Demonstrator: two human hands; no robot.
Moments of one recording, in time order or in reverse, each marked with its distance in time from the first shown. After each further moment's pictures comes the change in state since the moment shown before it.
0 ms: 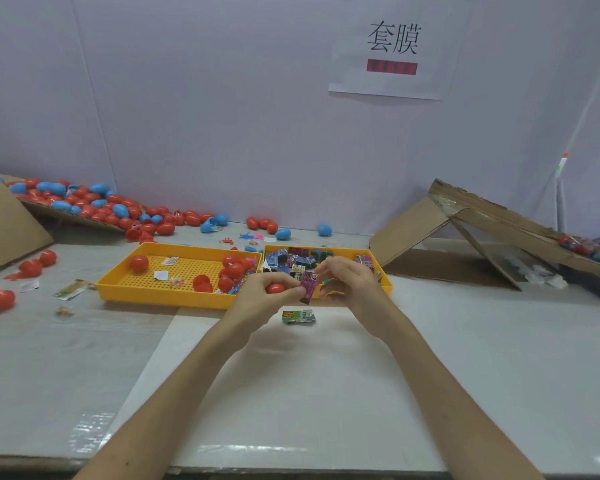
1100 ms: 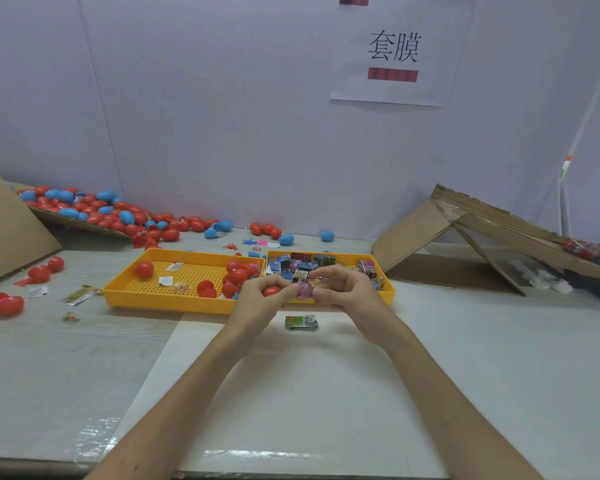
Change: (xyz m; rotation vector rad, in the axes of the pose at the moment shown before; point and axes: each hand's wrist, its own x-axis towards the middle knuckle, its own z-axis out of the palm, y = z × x) left_hand 0.006 -0.012 0.002 -0.027 0.109 0.030; right_hand 0.001 0.009 0.003 -0.045 0.002 -0.033
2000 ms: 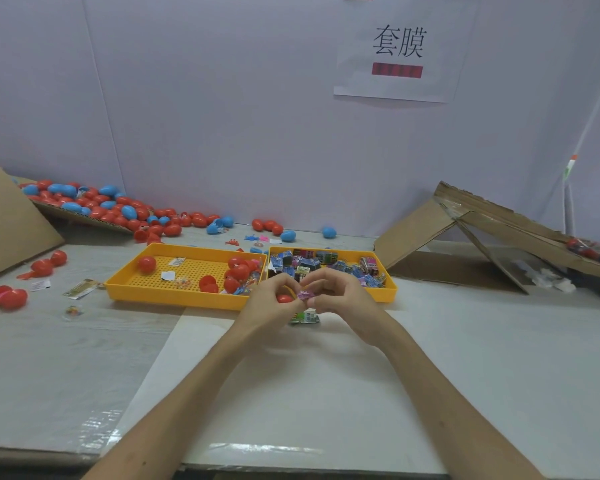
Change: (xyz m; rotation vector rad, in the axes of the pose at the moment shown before) left_hand -0.001 -0.003 0.005 0.257 -0.080 0.046; right_hand -0.004 -0.001 0.012 -0.161 -0.106 0.033
